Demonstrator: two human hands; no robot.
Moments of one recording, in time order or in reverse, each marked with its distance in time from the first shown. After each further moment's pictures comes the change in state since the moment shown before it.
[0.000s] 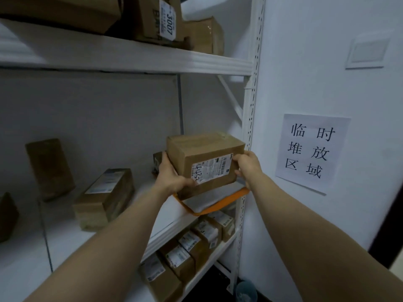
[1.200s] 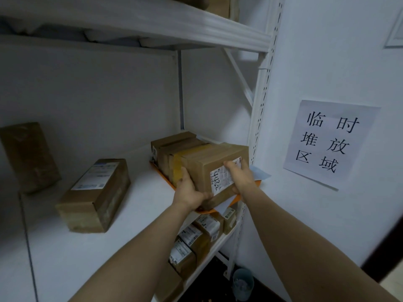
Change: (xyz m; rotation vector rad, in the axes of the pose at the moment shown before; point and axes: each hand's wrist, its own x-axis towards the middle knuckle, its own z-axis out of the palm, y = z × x) left_hand 0.036 -0.079 0.050 0.205 -0.066 -0.132; right_hand 0.060 0.091 0.045 -0.201 -0.005 0.147
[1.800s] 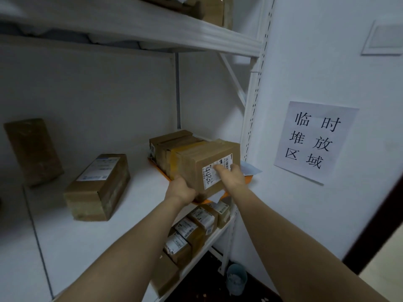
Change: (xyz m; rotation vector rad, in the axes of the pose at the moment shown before) left_hand -0.037 0.012 -0.015 0.235 0.013 -0.115; right_hand -0.075 -0.019 -0.003 -0.078 0.010 -0.034
